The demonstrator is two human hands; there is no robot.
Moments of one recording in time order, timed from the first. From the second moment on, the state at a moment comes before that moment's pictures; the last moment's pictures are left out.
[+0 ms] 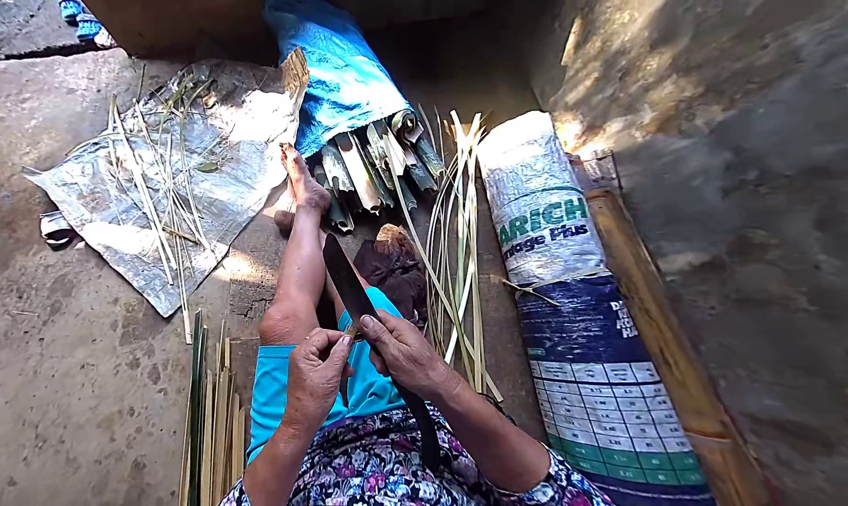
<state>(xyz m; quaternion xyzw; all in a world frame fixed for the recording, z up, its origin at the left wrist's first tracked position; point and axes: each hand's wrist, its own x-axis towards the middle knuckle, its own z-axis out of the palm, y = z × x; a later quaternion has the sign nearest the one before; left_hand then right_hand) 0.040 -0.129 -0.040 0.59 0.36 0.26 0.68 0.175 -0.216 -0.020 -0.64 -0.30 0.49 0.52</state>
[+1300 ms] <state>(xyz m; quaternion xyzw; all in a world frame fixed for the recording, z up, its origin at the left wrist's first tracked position) 0.039 -0.135 -0.037 0.59 0.34 0.22 0.70 0.184 -0.223 -0.025 -0.53 -0.25 0.59 0.56</state>
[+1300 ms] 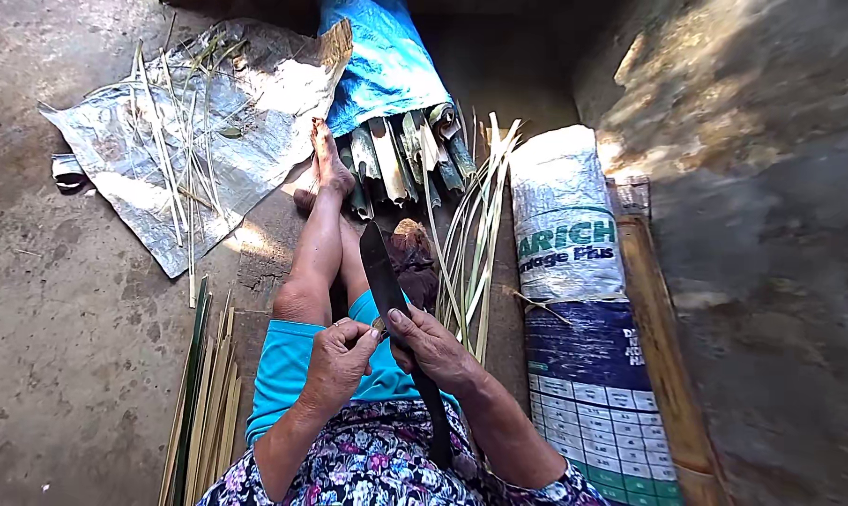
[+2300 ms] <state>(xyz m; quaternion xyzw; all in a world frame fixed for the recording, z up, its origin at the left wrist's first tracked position) 0.031 -0.139 -0.046 0.56 0.27 0.23 0.75 0.203 -0.220 -0.016 -0.51 -0.23 0.69 0.46</state>
